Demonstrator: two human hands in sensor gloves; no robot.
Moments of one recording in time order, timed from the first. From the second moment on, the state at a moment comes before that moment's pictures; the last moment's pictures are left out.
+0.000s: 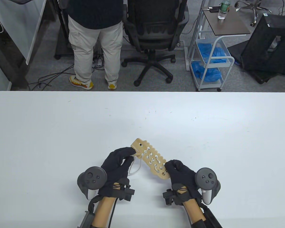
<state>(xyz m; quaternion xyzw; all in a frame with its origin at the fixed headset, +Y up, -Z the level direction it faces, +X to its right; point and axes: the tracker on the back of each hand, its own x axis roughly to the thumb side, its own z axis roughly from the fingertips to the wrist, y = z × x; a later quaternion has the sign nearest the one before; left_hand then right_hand) -0.159 -0.689 -0.250 0.17 -0.11 0.46 0.86 0.145 -0.741 -0.242 -0.02 -0.11 0.83 0.55</state>
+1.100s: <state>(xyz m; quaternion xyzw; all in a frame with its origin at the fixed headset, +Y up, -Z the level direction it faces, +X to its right) -0.145 -0.687 -0.248 0.20 -0.13 0.31 0.92 0.129 -0.733 -0.241 0.06 -0.08 0.83 0.55</state>
